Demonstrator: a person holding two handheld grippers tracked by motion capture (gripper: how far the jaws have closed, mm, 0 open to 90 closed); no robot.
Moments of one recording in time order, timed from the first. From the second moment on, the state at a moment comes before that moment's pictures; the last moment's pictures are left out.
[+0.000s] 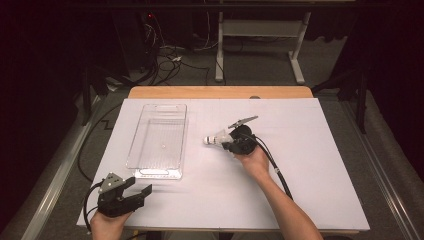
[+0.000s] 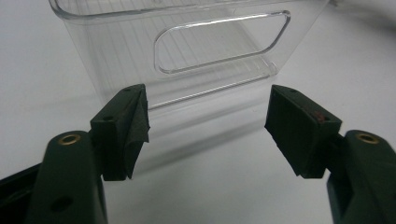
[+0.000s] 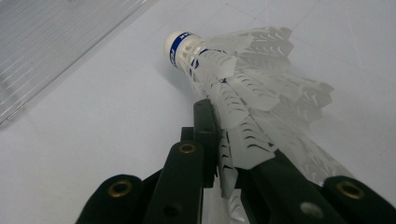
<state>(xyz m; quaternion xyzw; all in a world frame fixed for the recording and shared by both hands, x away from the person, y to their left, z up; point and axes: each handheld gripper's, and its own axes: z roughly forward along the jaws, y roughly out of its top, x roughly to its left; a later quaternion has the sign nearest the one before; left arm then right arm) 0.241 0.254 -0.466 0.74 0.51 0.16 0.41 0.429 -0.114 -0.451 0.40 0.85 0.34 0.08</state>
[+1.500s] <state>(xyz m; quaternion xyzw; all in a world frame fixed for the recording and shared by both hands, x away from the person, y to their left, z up) 0.245 0.257 -0.466 0.75 0.51 0.16 0.40 0.429 -0.092 -0.400 0.36 0.85 0.39 0.08</state>
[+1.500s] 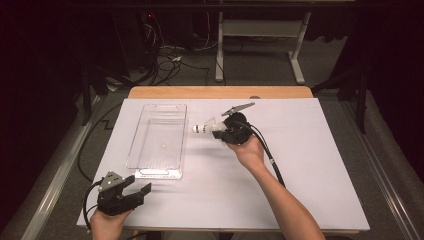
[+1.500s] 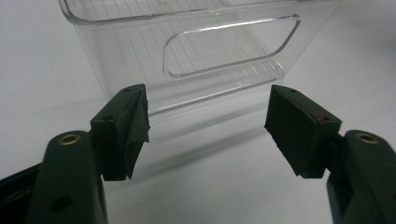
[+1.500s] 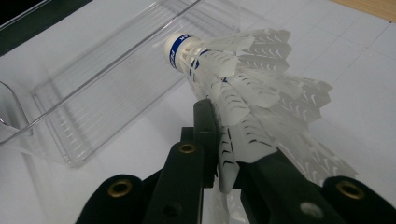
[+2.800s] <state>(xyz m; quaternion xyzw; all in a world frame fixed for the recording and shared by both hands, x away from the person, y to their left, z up) 0.246 0.258 -0.466 0.75 0.51 0.16 0.40 0.442 -0.041 -0.378 0.33 0.86 0.40 0.06</state>
